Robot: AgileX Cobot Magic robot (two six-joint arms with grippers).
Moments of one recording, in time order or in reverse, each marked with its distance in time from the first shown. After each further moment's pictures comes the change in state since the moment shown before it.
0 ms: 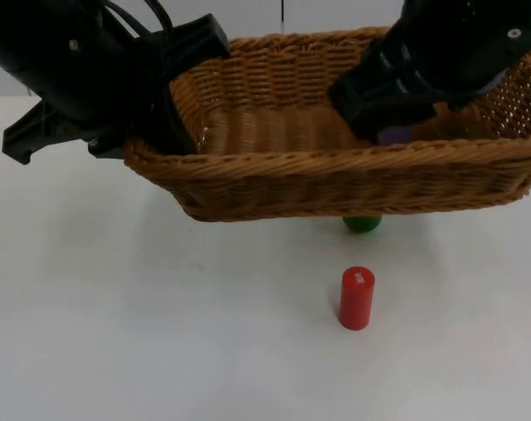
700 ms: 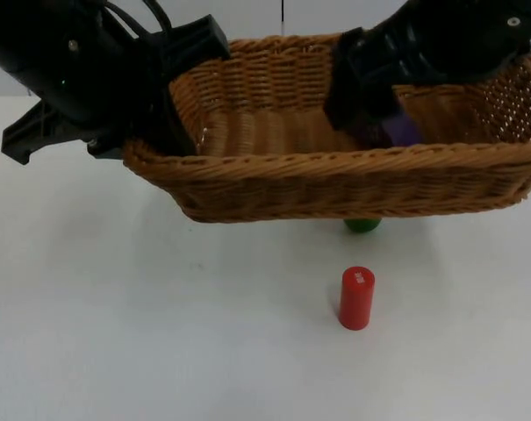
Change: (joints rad) right arm -0.003 0.000 0.000 -0.161 -0.031 0.172; left arm 0.000 0.000 0.000 0.006 0.002 -0.002
